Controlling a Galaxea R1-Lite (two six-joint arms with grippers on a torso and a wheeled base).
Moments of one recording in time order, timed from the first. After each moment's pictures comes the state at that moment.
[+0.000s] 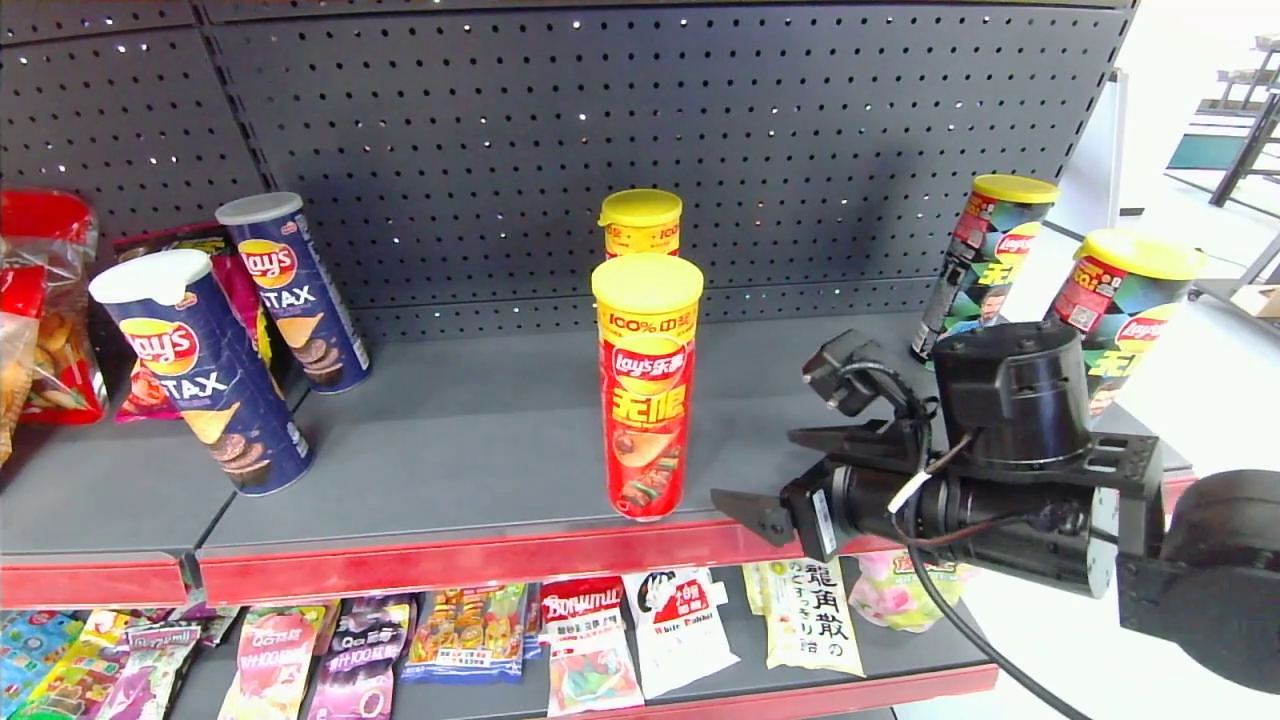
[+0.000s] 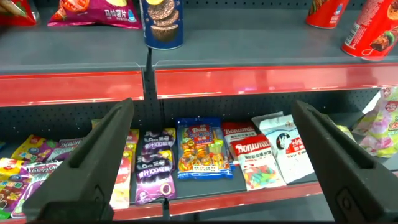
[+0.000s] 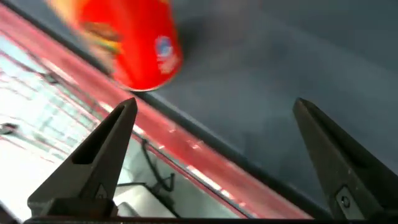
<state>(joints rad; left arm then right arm) 0.00 0.00 -0.03 0.02 -0.07 -0.05 0.67 1.69 -0.76 -0.47 -0.01 -0.03</state>
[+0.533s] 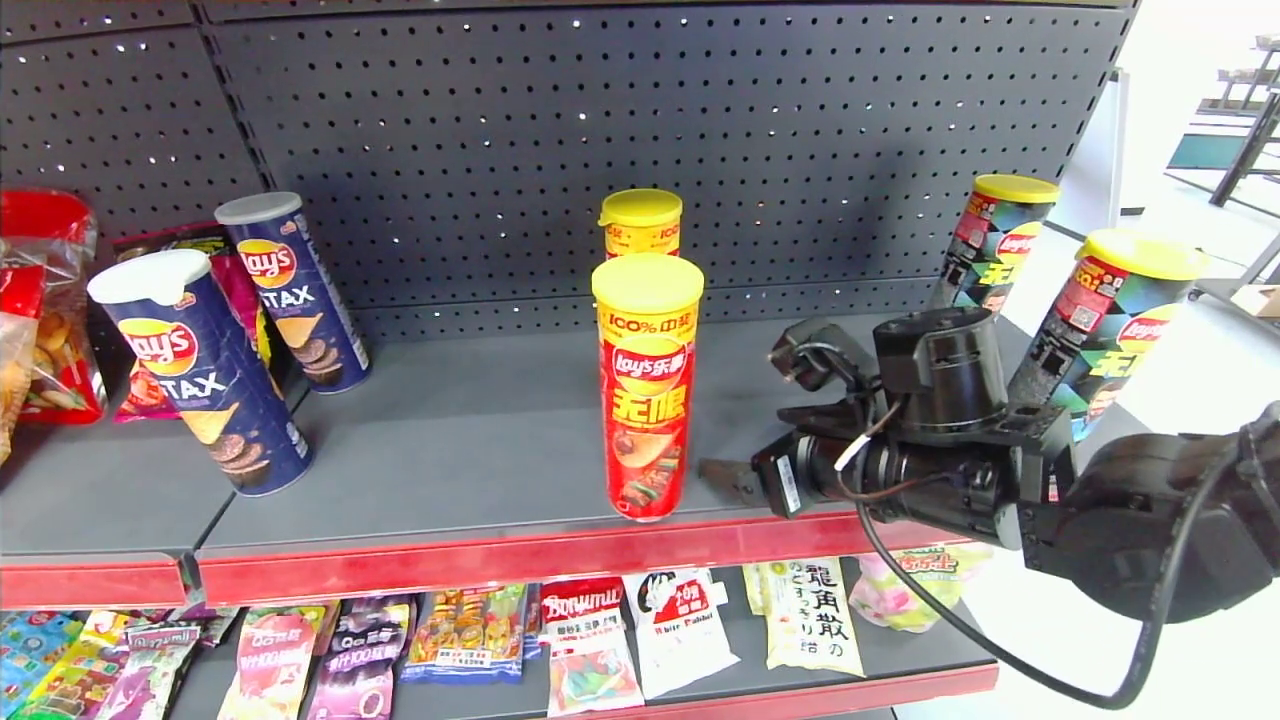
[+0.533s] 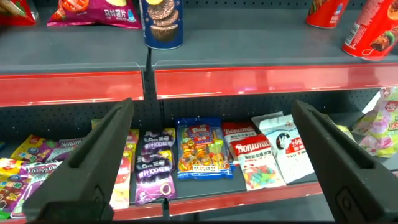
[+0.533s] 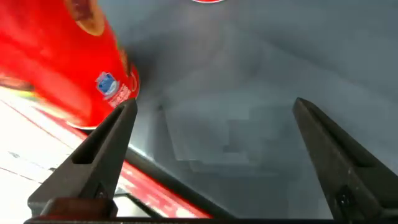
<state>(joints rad) 0.00 0.00 -0.03 0.02 -0.07 -0.05 0.64 1.81 -0.87 -0.47 -0.06 -0.06</state>
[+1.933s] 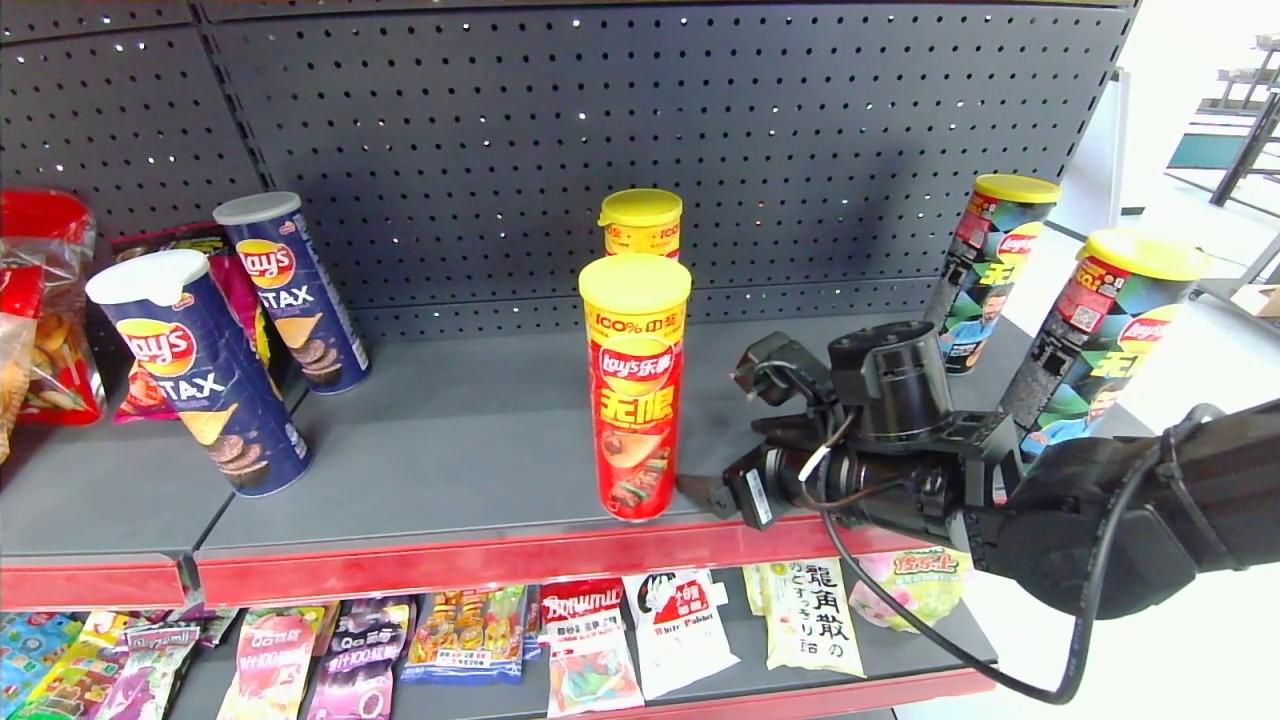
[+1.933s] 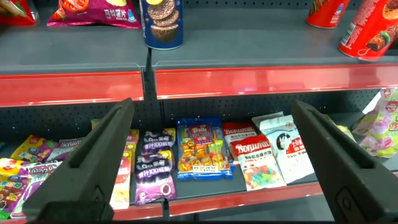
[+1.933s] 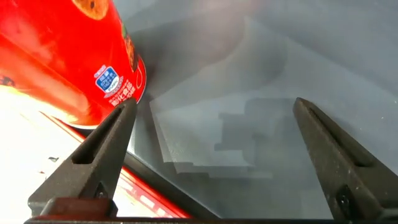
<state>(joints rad) 0.00 0.00 -0.03 0.02 -0.07 -0.05 0.67 1.87 -0.91 -0.47 -0.05 -0.07</state>
